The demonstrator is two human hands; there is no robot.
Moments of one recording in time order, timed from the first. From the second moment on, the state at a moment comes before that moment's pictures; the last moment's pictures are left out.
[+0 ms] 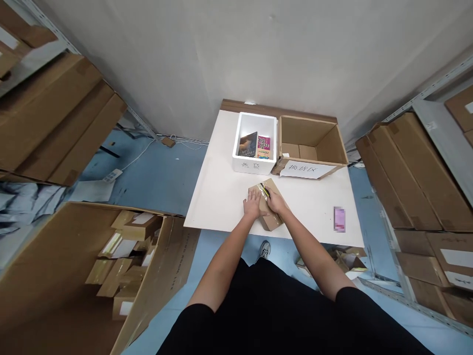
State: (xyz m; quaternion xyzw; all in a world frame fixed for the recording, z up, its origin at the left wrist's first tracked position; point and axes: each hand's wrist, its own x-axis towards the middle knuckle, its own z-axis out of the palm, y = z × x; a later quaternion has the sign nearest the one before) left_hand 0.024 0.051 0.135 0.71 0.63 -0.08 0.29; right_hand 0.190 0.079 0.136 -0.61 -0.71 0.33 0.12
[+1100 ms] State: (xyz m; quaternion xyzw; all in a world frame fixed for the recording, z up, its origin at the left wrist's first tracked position) left_hand 0.012 0.061 0.132 0.73 0.60 -0.09 0.30; right_hand 0.202 0.066 0.142 -0.64 -0.71 0.30 0.01
